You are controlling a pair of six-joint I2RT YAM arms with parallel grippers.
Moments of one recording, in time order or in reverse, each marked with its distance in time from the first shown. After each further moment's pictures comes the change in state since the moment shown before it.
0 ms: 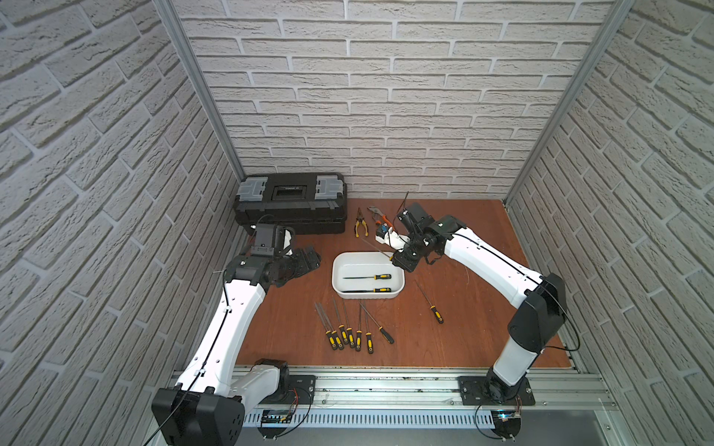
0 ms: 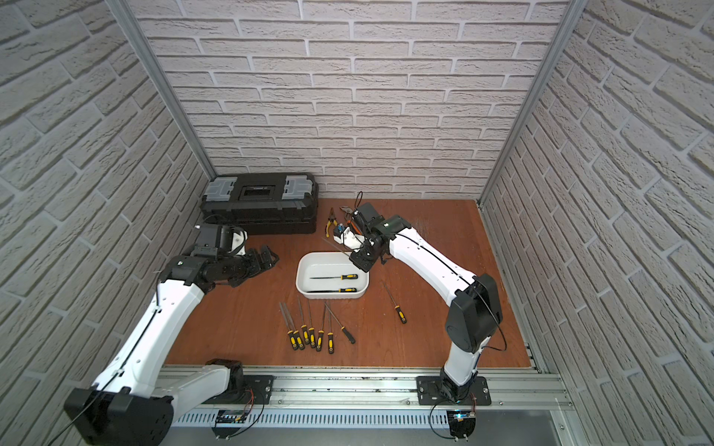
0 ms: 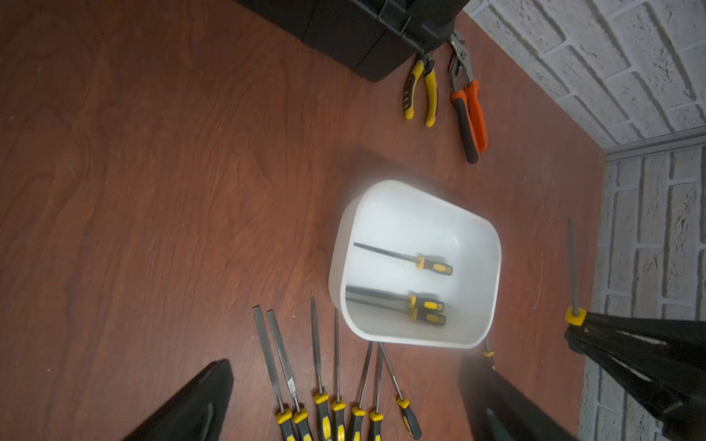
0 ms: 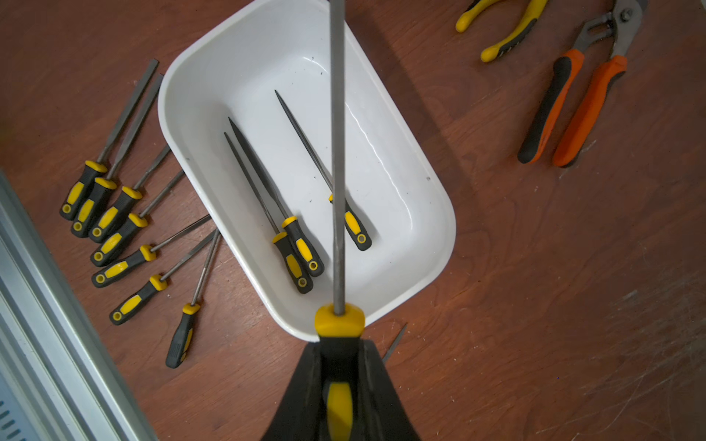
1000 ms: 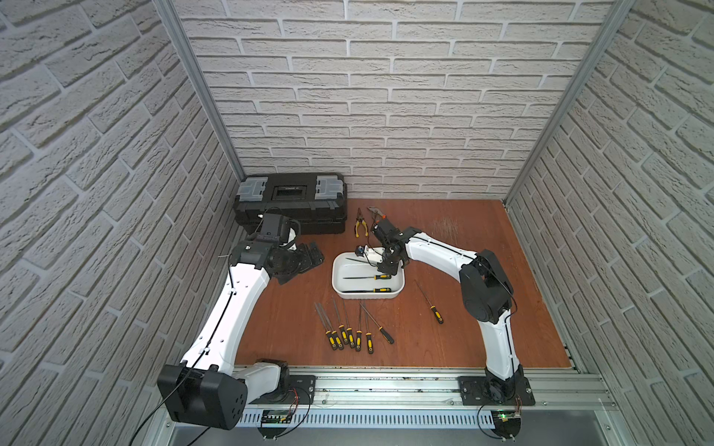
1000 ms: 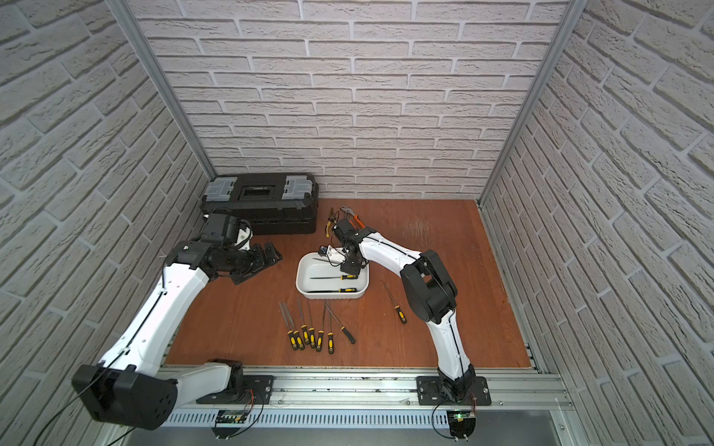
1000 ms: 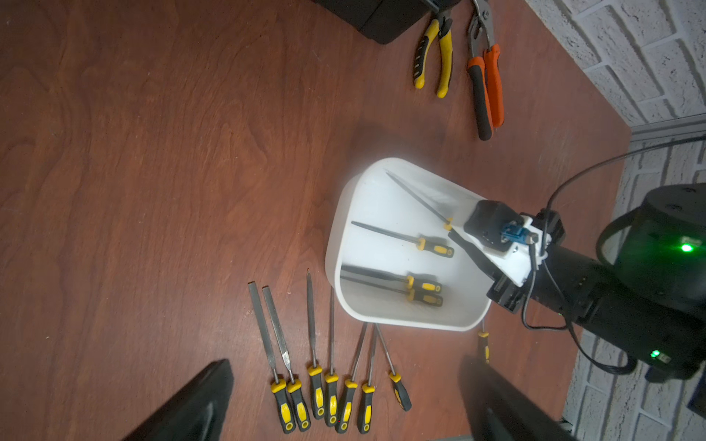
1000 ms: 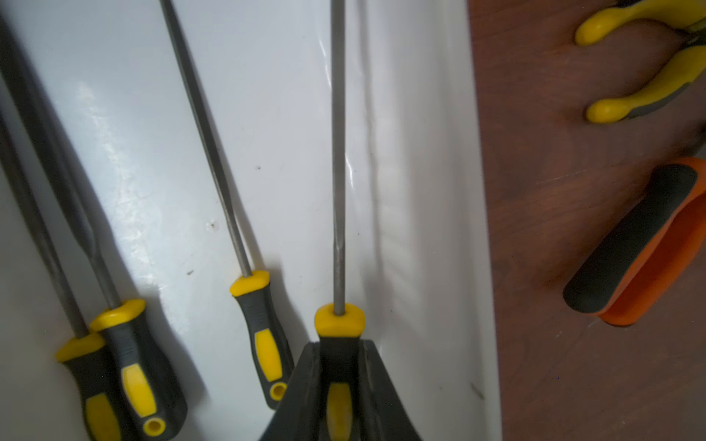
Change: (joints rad) left arm -0.041 0.126 0.132 -0.103 0.005 -0.022; right arm 0.036 0.351 0.045 0.254 0.165 -0.315
